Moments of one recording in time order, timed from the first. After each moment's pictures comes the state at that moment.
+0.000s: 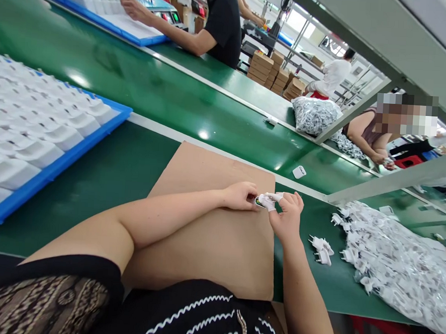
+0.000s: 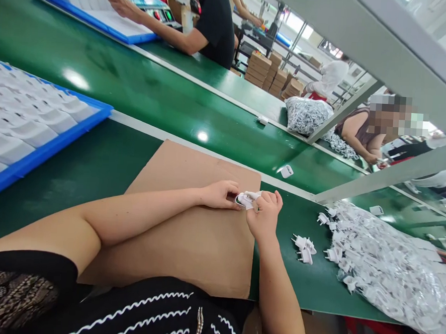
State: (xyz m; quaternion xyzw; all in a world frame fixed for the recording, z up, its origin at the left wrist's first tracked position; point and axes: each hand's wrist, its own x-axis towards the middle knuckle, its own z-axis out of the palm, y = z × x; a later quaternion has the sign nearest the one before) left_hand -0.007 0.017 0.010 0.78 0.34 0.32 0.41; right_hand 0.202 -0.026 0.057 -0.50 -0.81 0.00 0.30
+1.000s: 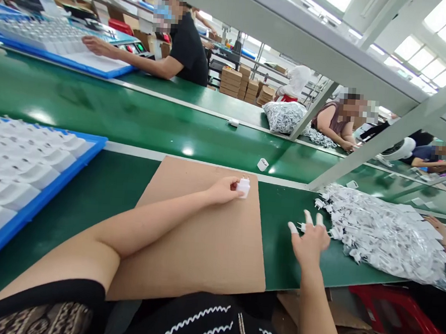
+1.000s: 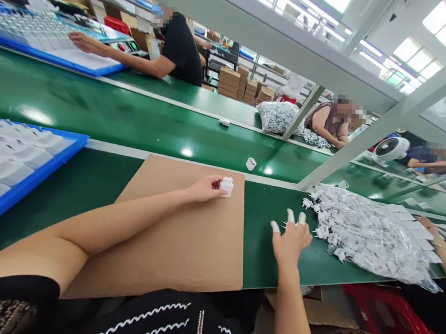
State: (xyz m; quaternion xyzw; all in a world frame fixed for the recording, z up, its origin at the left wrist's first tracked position) left_hand -0.008 0.041 0.000 0.68 0.44 0.37 0.45; right_hand 0.319 -0.101 0.020 -0.77 -0.59 -0.09 0.25
